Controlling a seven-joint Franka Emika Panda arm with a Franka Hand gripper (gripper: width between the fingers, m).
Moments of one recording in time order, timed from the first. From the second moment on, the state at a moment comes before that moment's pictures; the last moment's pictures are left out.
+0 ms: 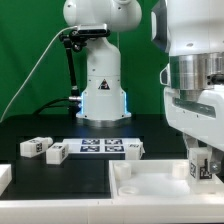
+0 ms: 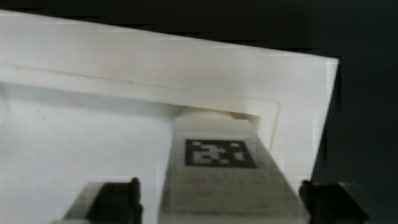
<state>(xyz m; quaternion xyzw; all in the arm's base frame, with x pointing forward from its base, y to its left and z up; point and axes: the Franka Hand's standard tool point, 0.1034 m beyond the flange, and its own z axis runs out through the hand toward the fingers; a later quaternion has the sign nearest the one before) 0.623 0.123 0.068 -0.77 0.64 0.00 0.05</state>
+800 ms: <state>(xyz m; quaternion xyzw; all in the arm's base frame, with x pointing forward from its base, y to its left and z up) 0.623 0.125 0.067 -0.96 0.27 -0.03 0.04</state>
